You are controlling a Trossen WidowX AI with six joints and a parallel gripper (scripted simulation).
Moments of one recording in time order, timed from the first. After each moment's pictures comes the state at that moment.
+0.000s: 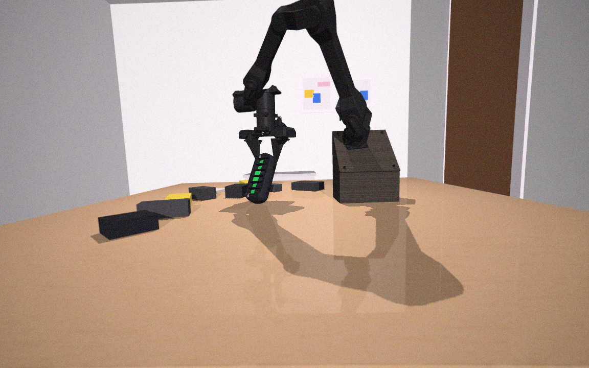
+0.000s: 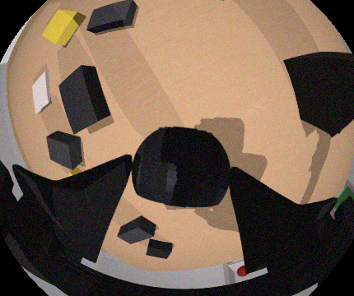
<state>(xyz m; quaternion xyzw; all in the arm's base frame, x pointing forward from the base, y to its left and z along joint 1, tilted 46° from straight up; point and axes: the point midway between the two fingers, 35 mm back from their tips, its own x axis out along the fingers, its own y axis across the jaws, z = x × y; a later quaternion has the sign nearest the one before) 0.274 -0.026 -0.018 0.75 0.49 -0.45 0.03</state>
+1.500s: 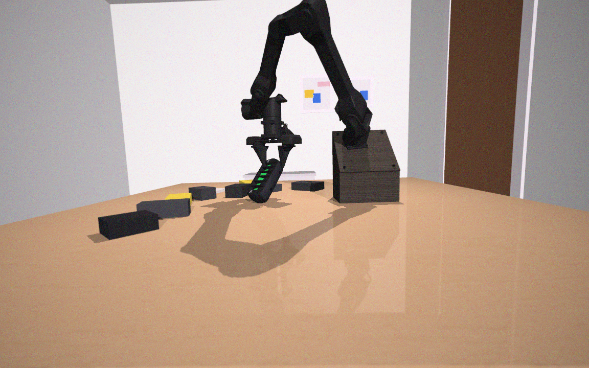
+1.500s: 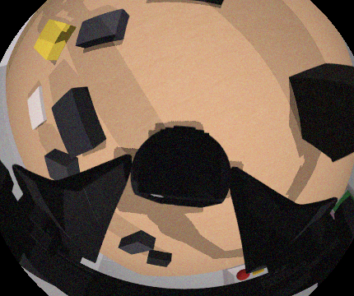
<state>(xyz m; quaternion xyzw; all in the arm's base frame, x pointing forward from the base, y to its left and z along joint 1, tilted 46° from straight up) 0.255 -0.029 -0.051 0.74 0.49 -0.45 0.03</state>
